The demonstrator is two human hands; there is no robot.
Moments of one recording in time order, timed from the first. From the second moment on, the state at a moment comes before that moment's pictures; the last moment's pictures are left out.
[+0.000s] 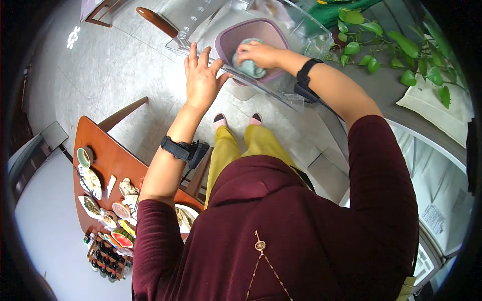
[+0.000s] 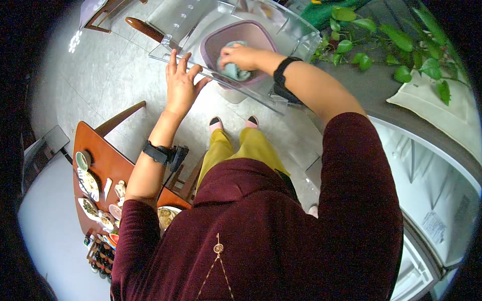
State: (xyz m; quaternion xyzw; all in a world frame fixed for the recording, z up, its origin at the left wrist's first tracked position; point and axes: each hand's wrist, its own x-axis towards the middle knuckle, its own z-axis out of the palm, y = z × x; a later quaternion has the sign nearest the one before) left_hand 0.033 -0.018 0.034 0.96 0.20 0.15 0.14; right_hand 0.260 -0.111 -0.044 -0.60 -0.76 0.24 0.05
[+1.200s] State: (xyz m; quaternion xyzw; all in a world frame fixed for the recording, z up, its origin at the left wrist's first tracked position) left_hand 0.034 -0.018 0.029 0.96 0.20 0.17 0.11; right_hand 0.250 -0.183 0.031 -0.54 0.02 0.71 0.45
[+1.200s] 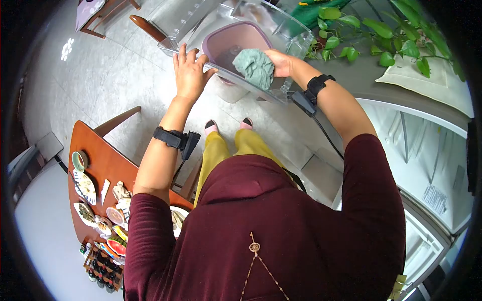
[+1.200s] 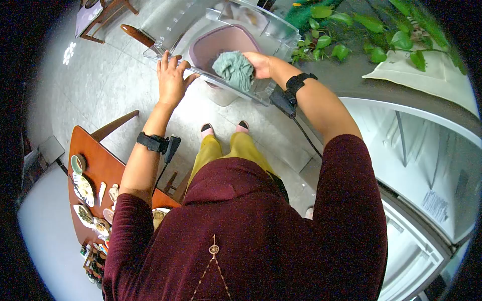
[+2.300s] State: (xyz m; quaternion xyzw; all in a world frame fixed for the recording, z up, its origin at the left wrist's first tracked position) left_hand 0.033 -0.014 0.027 0.97 0.14 0.18 0.09; right_hand 0.164 -0.422 0.050 -0.90 -0.31 0.30 0.01
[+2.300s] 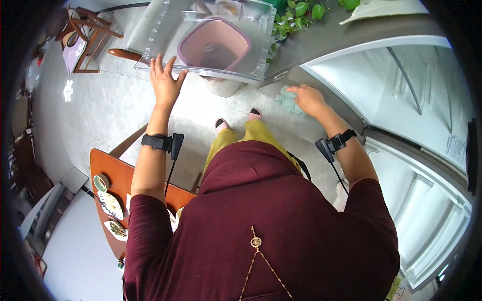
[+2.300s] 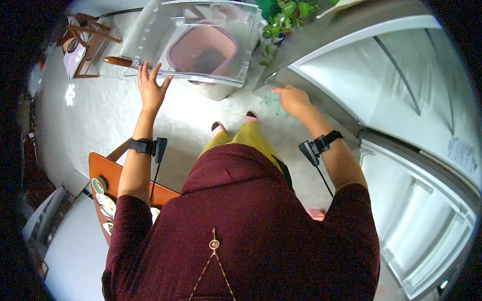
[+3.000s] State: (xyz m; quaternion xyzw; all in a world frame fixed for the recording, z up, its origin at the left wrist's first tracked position) left_hand 0.027 -0.029 0.028 0.93 0.25 0.18 0.18; right_hand 0.219 -0.492 0.084 -0.83 -0.11 0.27 0.48
